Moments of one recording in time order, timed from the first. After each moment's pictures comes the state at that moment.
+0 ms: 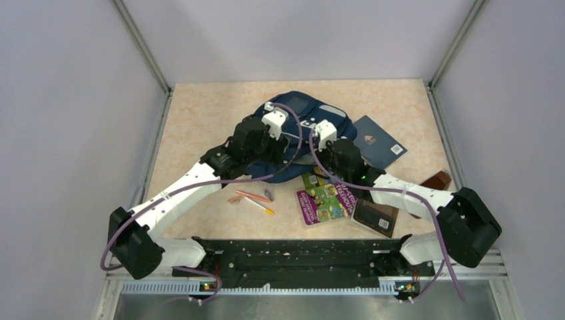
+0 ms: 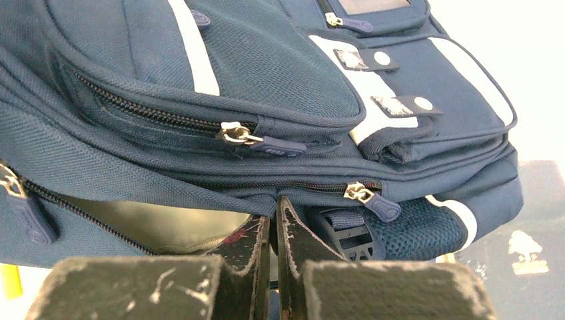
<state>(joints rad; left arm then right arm) -0.69 1.29 1.10 -0.34 -0.08 0.02 0.74 1.35 0.74 0.27 0.16 -0.07</state>
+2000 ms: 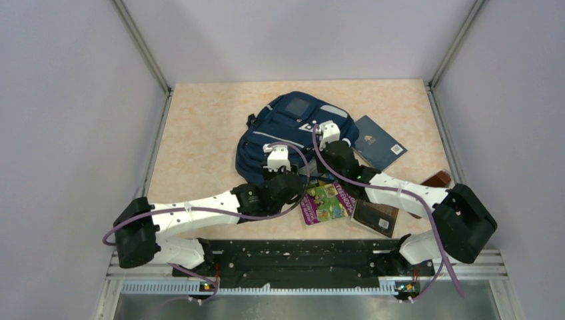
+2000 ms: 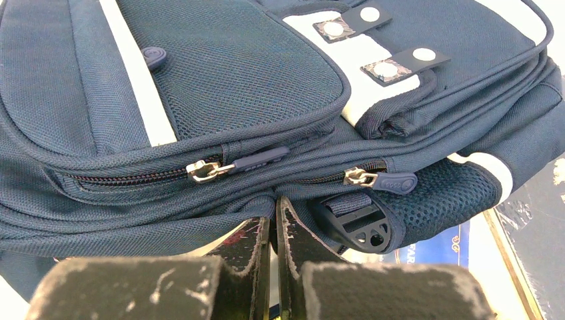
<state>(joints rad) -1.14 1.30 0.87 -0.25 -0.80 -0.75 0.78 1.39 0.76 0.19 0.32 0.18</state>
